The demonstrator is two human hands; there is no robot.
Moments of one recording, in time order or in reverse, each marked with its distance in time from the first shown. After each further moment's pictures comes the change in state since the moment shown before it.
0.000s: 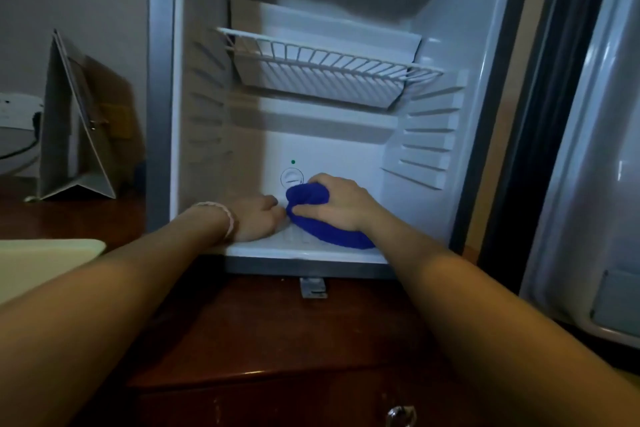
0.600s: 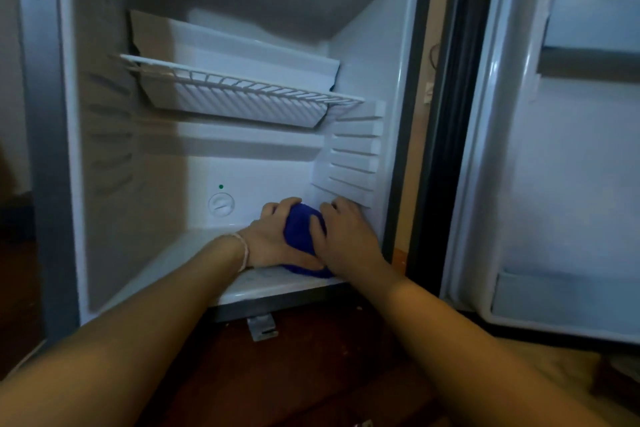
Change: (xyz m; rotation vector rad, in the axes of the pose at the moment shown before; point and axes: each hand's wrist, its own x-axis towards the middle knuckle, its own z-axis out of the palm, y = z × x) left_hand 0.049 0.085 0.024 -0.425 -0.119 0.329; right_hand -0.067 0.036 -0.016 -0.356 0.440 0.188
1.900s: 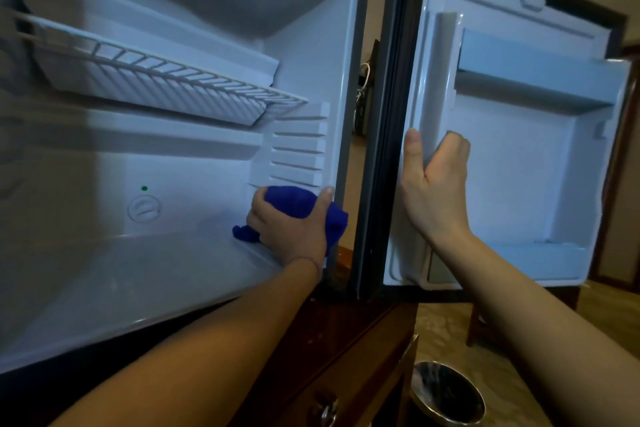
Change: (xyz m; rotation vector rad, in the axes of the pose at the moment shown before) left_hand -0.002 0.115 0.090 -1.006 0.736 -0.038; right_hand -0.045 0.030 -0.166 0.106 0.659 0.332
